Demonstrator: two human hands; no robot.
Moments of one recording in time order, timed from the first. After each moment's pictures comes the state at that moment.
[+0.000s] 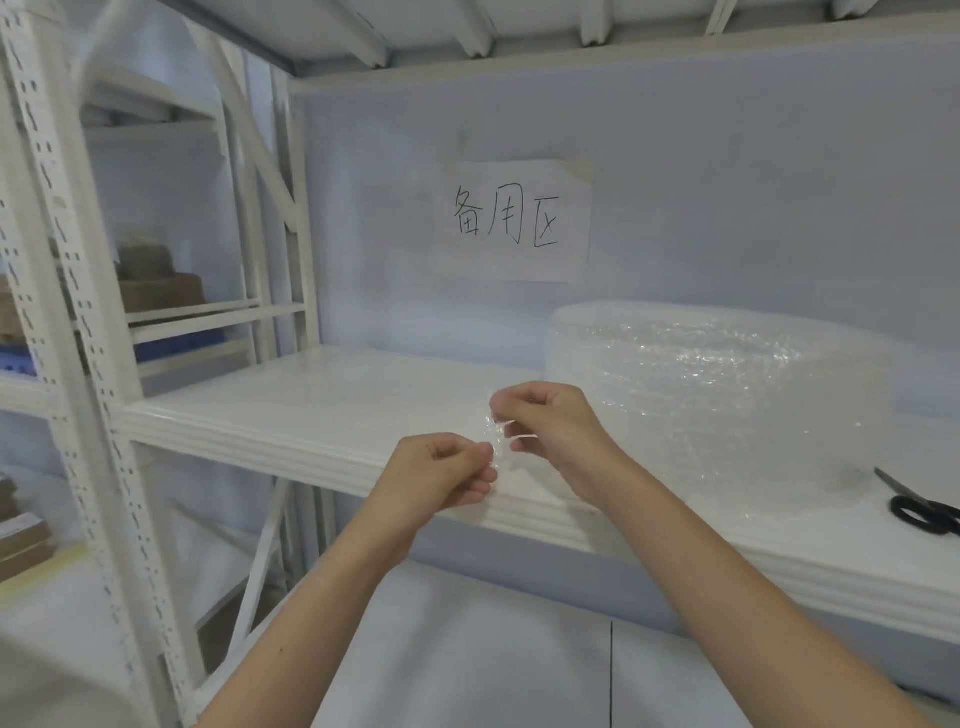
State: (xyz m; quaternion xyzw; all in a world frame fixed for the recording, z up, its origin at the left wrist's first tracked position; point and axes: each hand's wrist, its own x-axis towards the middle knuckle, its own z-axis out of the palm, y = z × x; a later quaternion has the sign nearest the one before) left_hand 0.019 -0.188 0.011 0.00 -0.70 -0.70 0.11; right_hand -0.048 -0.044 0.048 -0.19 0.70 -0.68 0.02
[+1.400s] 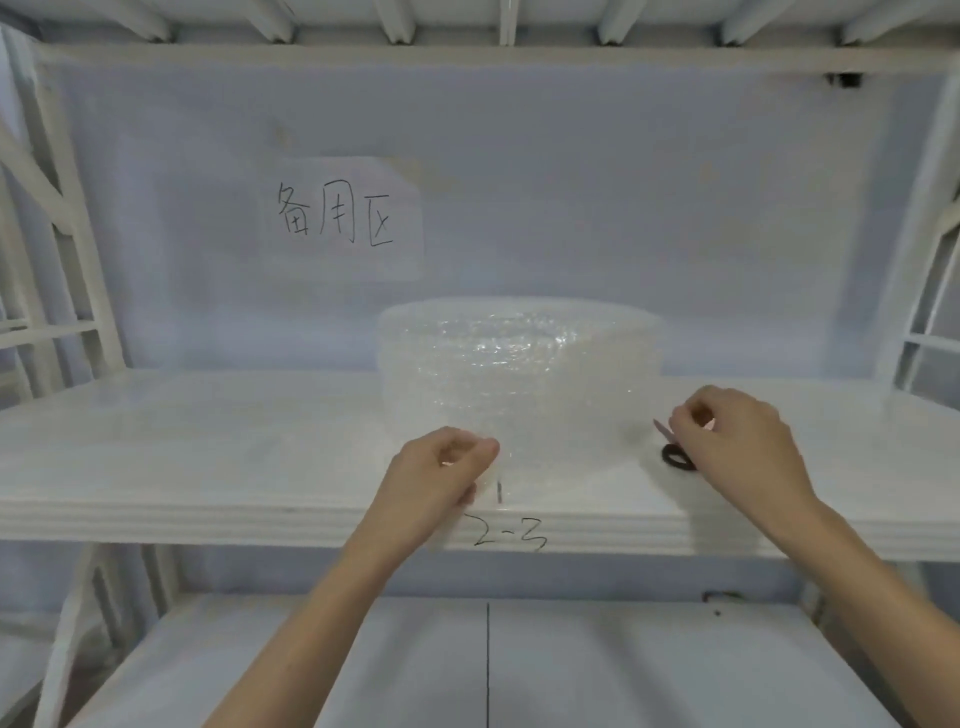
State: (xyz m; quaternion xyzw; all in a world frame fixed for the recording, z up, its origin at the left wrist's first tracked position) left_hand -0.009 -0.052 0.009 -0.14 -0.78 -0.60 0.10; right_hand 0.011 0.231 0.044 0.06 0.90 -0.25 -0.35
